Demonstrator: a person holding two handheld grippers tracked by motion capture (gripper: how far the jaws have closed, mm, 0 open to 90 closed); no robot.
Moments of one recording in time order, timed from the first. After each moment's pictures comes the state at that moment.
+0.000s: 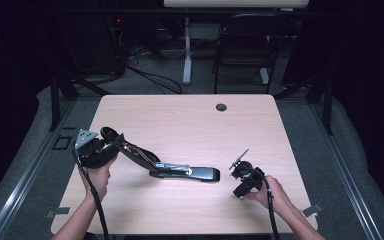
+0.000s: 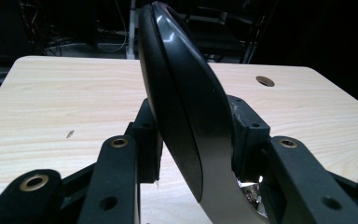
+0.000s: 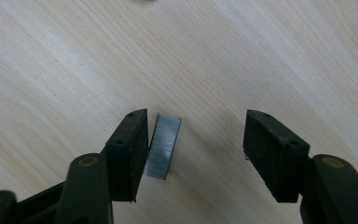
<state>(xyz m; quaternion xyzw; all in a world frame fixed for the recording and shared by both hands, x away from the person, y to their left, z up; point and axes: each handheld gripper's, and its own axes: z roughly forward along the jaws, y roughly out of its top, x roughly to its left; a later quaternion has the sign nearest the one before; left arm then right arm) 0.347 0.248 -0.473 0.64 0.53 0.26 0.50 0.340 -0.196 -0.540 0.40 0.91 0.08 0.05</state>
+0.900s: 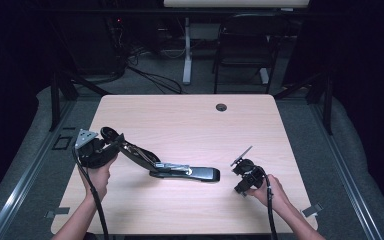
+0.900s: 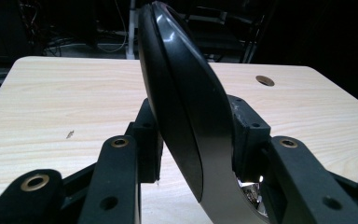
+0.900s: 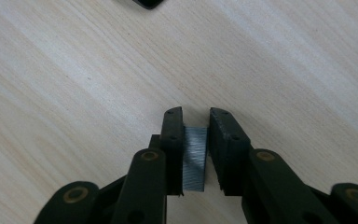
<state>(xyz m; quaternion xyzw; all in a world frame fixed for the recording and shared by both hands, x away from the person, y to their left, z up) 0.347 0.248 -0.473 0.64 0.53 0.26 0.50 0.349 -0.201 -0.545 0.43 0.90 0.11 0.00</state>
